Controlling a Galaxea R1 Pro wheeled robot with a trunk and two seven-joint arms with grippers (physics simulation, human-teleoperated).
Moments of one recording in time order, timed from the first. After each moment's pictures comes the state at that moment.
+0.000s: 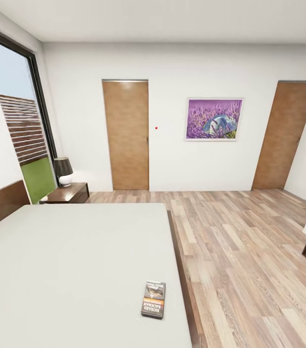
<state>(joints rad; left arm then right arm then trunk) -0.11 0.00 -0.09 -0.12 0.04 -0.17 0.04 -0.24 -0.01 0.39 0.02 -0.22 -0.01 0.02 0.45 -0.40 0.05</state>
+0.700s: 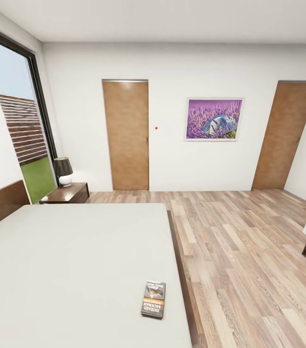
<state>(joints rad) -0.11 0.00 -0.09 -0.12 0.04 -0.17 0.04 -0.24 -0.01 0.39 0.02 -0.22 -0.01 0.02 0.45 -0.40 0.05</state>
